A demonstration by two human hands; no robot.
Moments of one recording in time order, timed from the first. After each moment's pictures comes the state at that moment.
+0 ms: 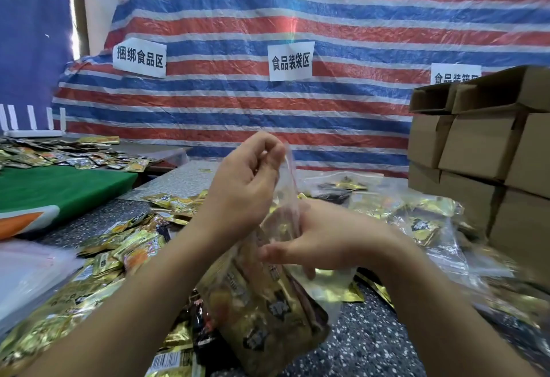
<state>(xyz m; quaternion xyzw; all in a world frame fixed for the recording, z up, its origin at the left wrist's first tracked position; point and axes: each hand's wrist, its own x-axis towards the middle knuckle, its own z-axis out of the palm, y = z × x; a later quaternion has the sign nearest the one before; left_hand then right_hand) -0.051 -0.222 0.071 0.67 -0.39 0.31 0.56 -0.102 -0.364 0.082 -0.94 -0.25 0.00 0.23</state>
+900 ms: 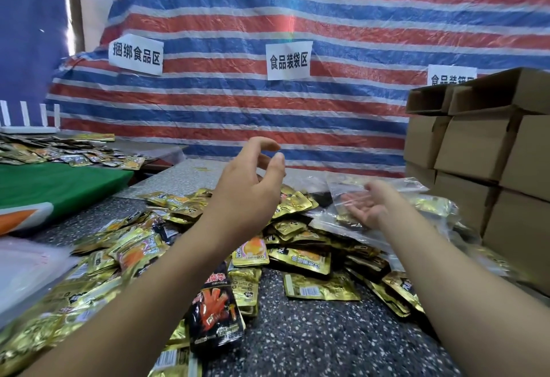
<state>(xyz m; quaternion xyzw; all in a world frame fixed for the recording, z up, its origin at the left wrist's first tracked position) -0.052 -0.228 0.065 0.73 -0.29 0.26 0.55 0.015 -0.482 0.057 -0.49 0.21 -0.12 0.83</state>
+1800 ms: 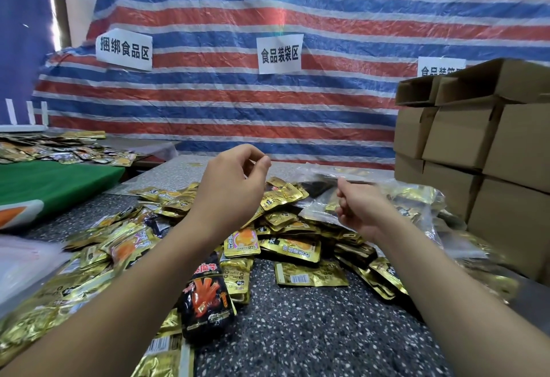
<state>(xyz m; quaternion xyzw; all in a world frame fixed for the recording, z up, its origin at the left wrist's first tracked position) -0.047 -0.229 0.061 0.78 -0.25 0.32 0.48 -0.029 -0.458 0.044 -0.72 0.14 -0.13 0.67</state>
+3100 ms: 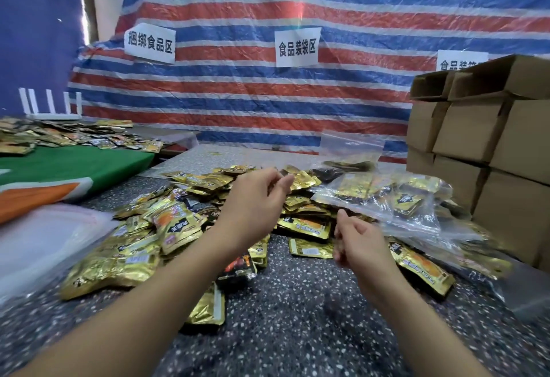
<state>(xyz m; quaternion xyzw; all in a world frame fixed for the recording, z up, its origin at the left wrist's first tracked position) -0.088 -0.221 0.025 0.80 -0.28 0.29 0.44 -0.127 -0.407 -0.027 -0.75 0.05 -0.17 0.64</state>
